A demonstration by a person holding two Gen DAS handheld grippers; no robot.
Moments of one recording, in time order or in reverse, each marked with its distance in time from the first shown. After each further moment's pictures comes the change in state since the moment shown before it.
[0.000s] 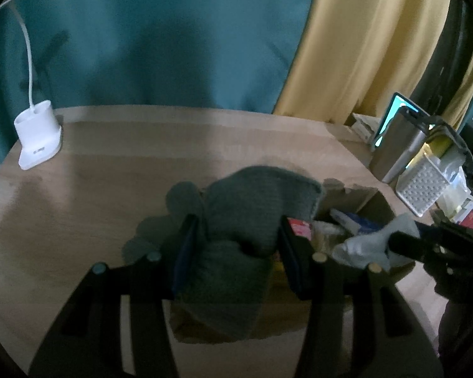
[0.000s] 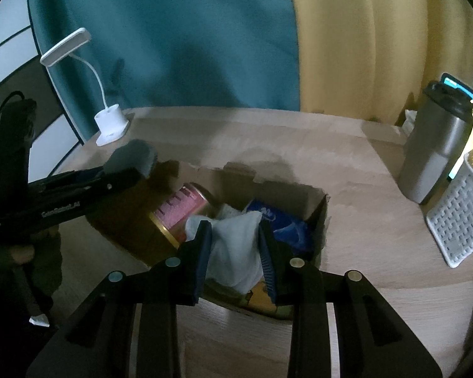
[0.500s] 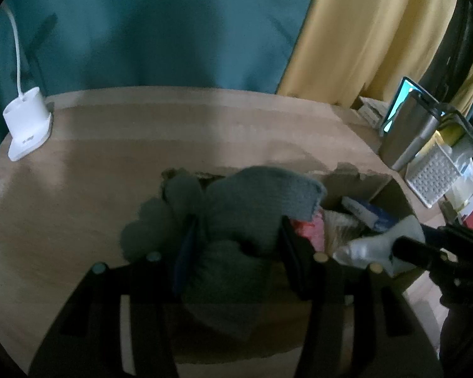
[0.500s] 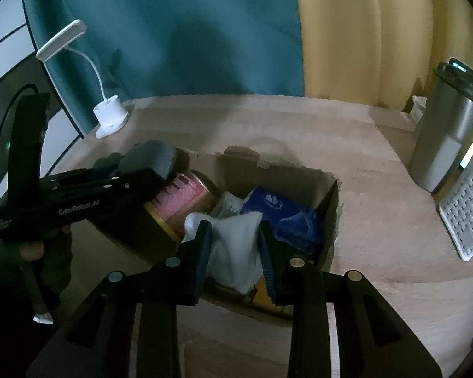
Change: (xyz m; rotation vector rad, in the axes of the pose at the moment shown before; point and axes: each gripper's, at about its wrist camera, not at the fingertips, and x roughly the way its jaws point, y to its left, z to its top) left arm 0.028 0.000 -0.004 0.001 0.074 0.008; right arm 0.017 0.000 -0.006 0.016 0.043 0.019
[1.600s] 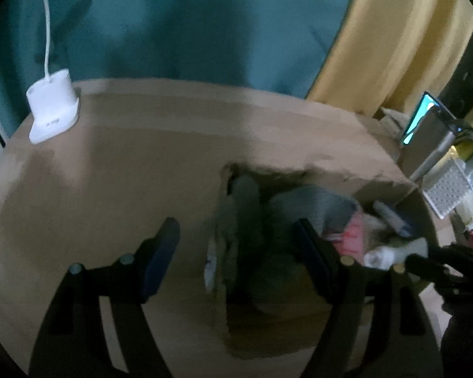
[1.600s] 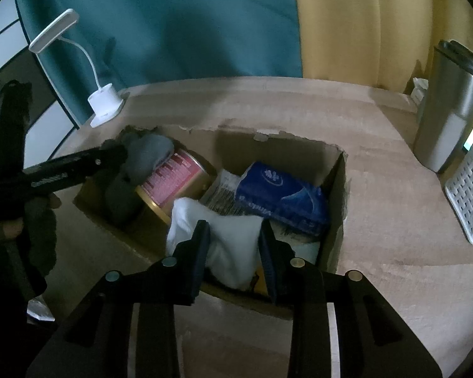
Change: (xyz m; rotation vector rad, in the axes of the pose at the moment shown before) left arm -0.004 0.036 -0.004 -0.076 0.006 0.063; right arm 0.014 0.000 -0.012 0.027 0.052 -0.008
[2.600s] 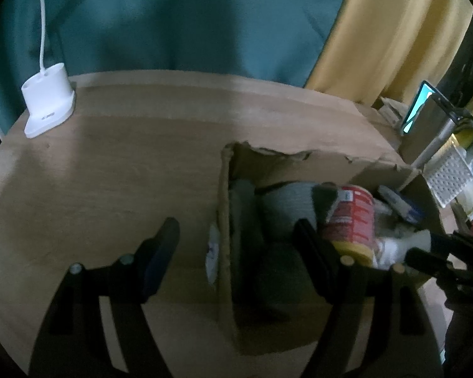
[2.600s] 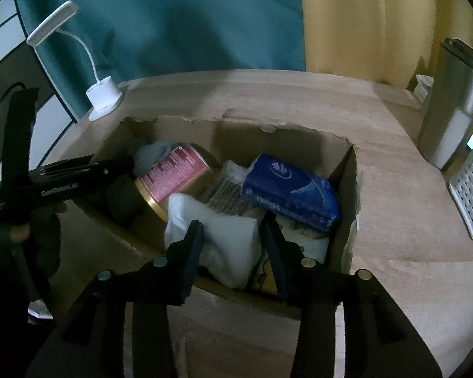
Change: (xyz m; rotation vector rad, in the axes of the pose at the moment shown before) left arm 0.003 0.000 -0.008 0.028 0.009 -0.018; right arm 0.005 0.003 -0.005 -0.006 0.026 -0.011
